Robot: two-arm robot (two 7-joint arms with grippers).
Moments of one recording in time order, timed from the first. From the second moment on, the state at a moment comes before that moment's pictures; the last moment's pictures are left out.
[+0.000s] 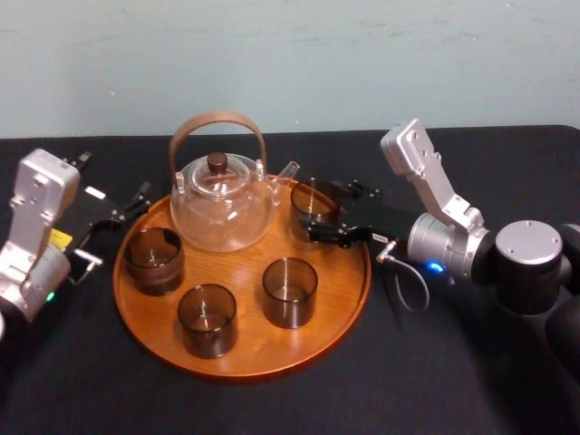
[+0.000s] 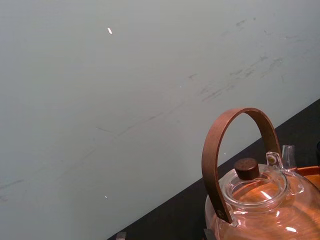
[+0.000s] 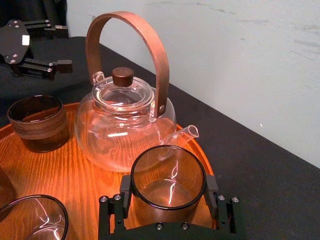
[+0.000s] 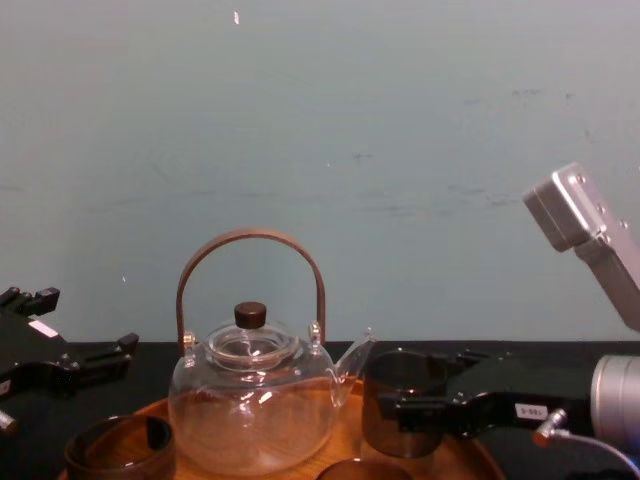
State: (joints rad) left arm -0.20 0.60 0.45 -1.41 -0.25 -0.12 0.03; right arm 0.45 0.33 -0.50 -1.16 0.26 0.07 0.53
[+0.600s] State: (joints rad) left arm -0.20 0.60 0.45 -1.41 -0.25 -0.12 0.03; right arm 0.45 0.32 -0.51 -1.12 0.25 0.06 0.54
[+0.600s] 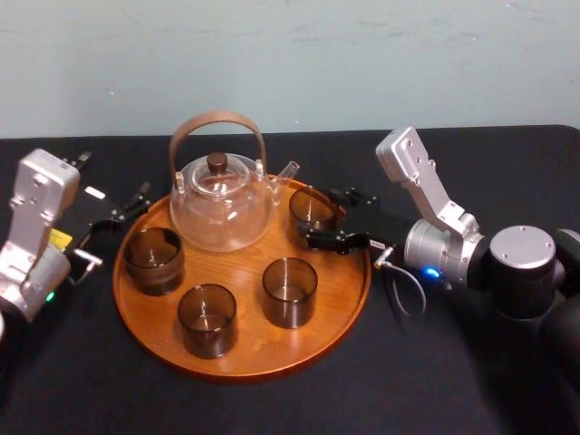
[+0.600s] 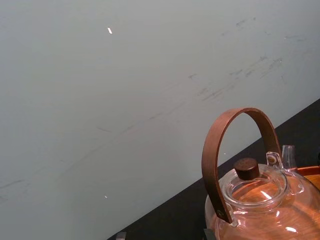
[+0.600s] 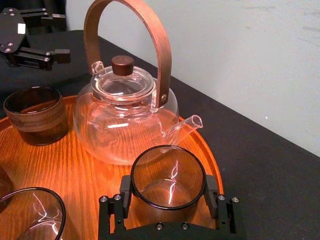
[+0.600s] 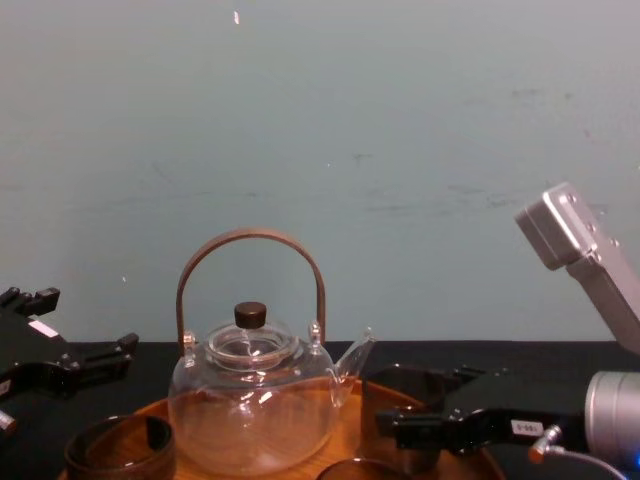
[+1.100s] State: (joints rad) left arm -0.20 0.60 0.45 -1.41 -0.25 -0.12 0.03; right arm 0.45 0.31 -0.51 -1.11 0.24 0.06 0.53
